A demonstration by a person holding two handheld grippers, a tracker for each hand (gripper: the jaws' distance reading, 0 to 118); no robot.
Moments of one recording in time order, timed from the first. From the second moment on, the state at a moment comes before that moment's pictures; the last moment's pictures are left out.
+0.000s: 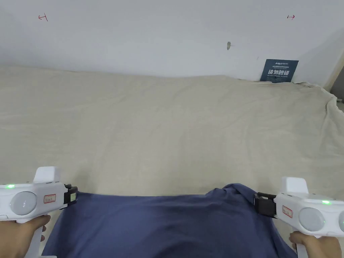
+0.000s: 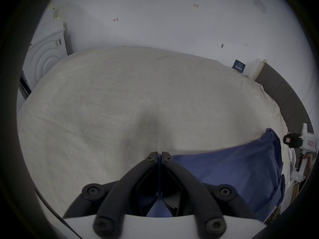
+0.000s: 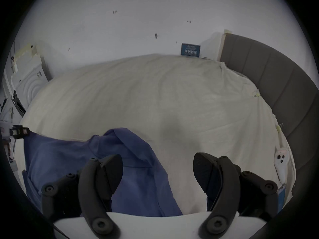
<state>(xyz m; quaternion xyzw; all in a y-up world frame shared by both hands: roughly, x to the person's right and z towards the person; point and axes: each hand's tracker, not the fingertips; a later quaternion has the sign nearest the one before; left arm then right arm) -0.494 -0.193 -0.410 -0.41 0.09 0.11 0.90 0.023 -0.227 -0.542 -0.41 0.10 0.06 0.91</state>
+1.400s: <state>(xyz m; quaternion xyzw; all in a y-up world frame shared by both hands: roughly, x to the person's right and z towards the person) -0.463 -0.175 -0.172 -0.41 0.11 0.13 0.90 0.128 -0.167 -0.259 -0.37 0.17 -0.02 0.91</state>
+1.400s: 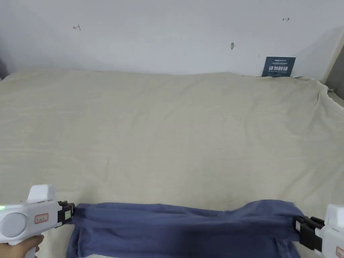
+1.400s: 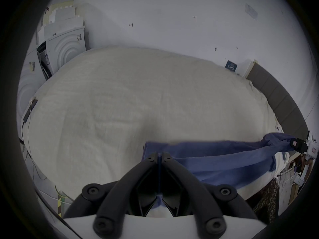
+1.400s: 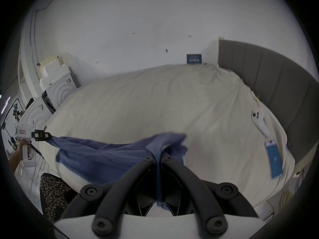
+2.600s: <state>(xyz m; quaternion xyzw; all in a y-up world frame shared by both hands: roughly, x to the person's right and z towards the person) -0.416 -0.108 -0.151 -0.21 0.13 0.07 0.97 0.078 -0.080 -0.235 -0.18 0.12 0.01 0.98</state>
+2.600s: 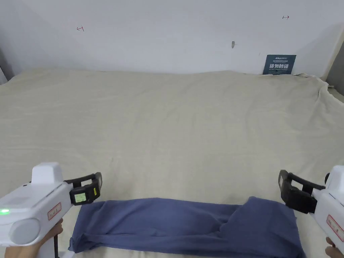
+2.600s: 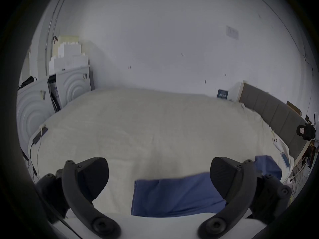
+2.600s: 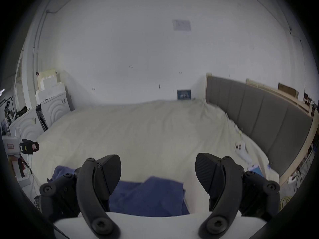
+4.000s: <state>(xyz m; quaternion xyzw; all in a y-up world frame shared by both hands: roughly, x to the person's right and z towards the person) -0.529 -0.197 -0.177 -0.39 -0.01 0.28 0.88 0.031 -0.093 -0.256 -0.16 0.10 0.04 0.98</state>
